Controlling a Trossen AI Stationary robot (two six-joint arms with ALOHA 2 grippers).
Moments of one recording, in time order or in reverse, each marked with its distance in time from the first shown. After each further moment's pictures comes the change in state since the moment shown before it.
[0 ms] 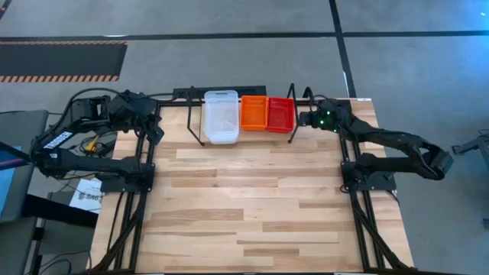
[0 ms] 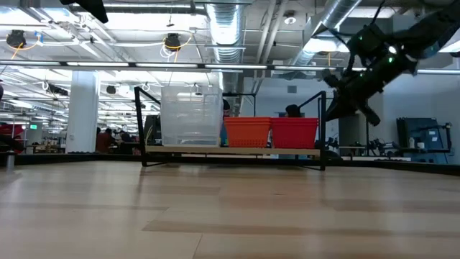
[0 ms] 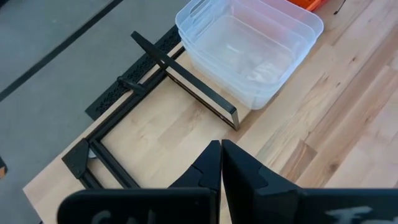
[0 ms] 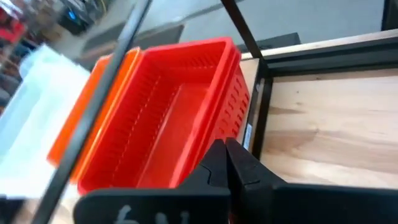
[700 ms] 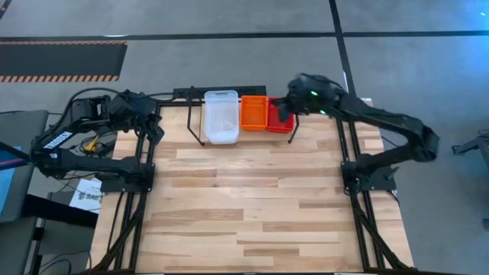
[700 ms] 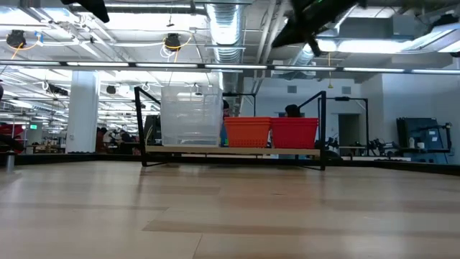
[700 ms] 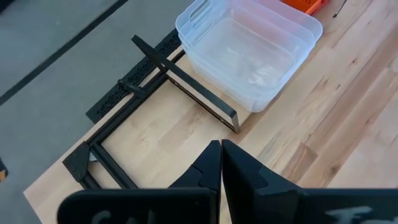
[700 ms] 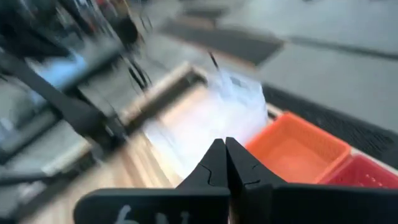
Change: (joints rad) left arm 0.000 0.000 0.000 0.008 -0.003 0.005; right arm 0.303 0.146 0.691 -0.384 -0.026 -0.315
